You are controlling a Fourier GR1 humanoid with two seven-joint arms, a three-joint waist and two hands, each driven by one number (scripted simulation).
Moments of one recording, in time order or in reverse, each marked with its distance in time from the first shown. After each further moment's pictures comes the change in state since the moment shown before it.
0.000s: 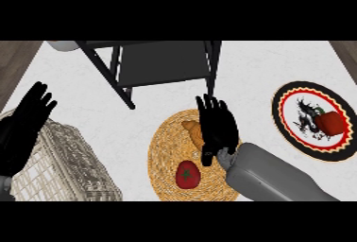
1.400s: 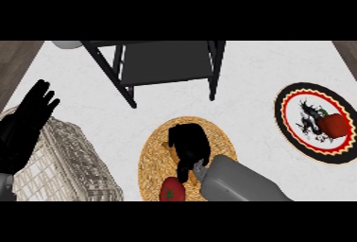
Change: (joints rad) left arm -0.019 0.004 -0.013 0.002 0.001 0.000 0.001; right arm 0.032 0.195 0.043 0.171 0.014 -0.046 -0.221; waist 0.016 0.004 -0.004
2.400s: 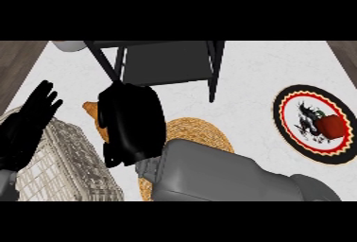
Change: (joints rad) left arm -0.018 0.004 -0.016 0.035 0.012 0.005 0.014; right arm -0.400 0.111 -0.121 -0.204 0.029 -0.232 0.263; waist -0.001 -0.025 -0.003
